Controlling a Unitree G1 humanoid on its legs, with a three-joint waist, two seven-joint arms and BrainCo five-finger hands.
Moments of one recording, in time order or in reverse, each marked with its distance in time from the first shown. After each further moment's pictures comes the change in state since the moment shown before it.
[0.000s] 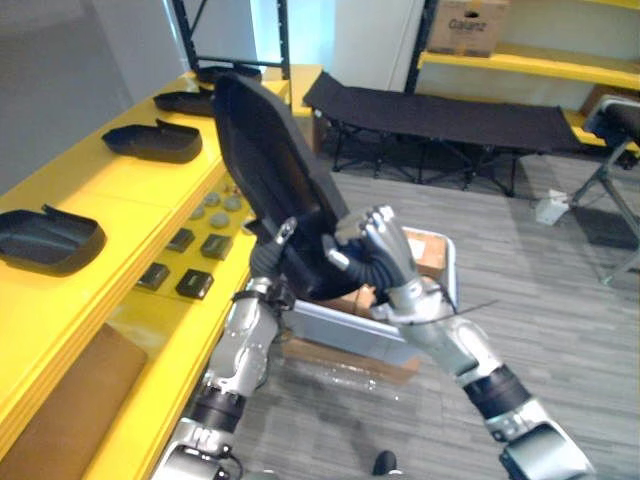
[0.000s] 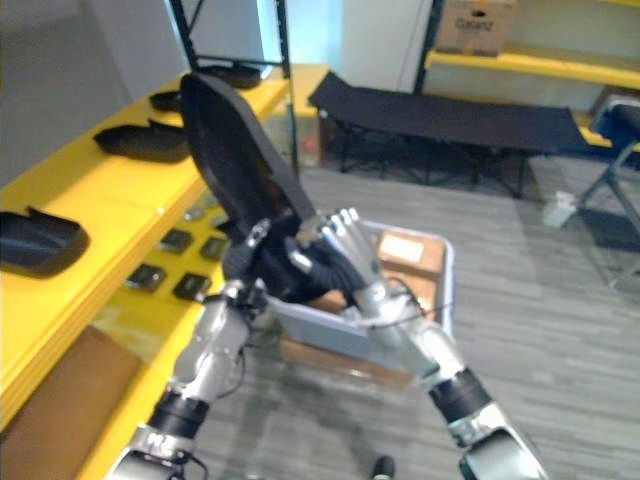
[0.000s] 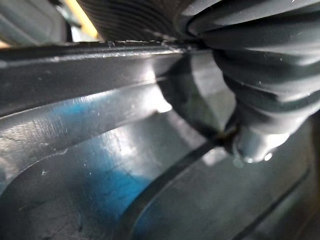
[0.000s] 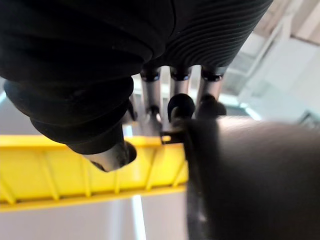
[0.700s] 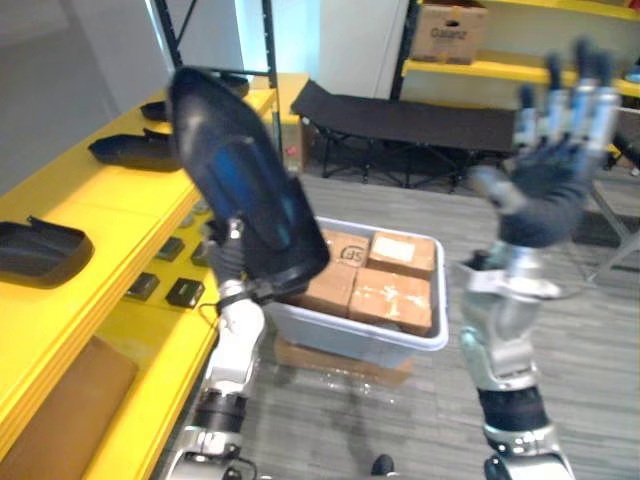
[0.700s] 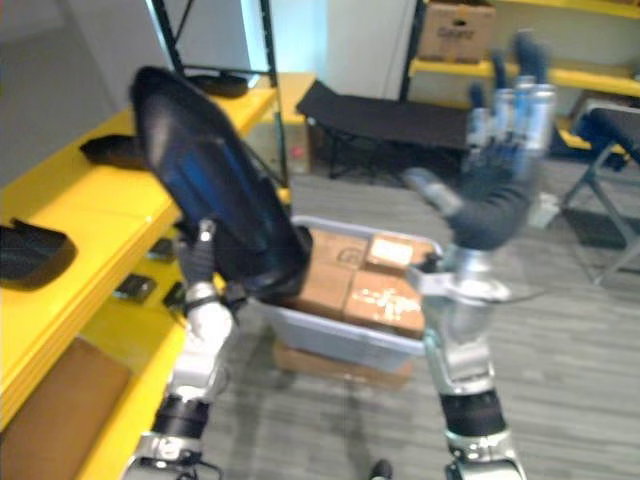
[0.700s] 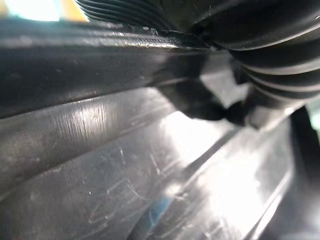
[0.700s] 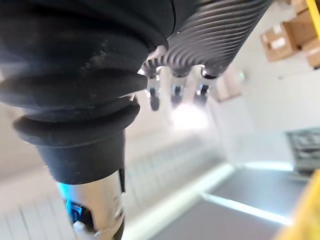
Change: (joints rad) left arm 0.081 -0.080 0.248 -0.032 0.758 -0.014 0.534; right arm 0.180 0.135 -0.527 -0.388 1.145 -0.048 0.396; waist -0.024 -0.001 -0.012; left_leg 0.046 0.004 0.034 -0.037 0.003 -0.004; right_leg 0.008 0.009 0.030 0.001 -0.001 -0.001
